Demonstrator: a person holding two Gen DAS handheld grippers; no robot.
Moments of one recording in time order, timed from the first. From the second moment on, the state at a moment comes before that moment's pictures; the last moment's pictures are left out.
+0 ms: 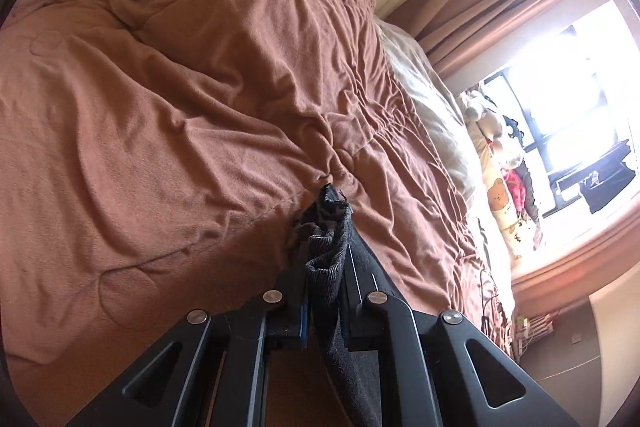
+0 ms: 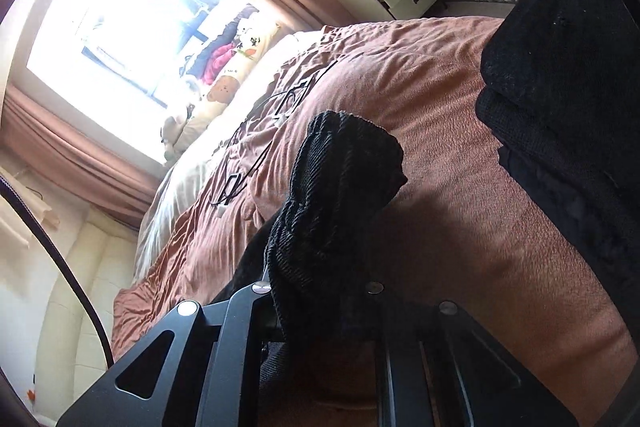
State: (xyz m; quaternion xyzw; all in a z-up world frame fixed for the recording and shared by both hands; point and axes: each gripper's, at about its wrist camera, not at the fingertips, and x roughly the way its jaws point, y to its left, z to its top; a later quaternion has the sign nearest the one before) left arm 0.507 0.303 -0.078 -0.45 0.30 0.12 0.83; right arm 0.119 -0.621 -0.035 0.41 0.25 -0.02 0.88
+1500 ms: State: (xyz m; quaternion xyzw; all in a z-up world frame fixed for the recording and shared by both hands) left arm 0.295 0.408 -0.189 -0.49 0.37 0.18 0.77; right arm -0.032 -0.611 -0.125 0.44 0.34 -0.04 0.83
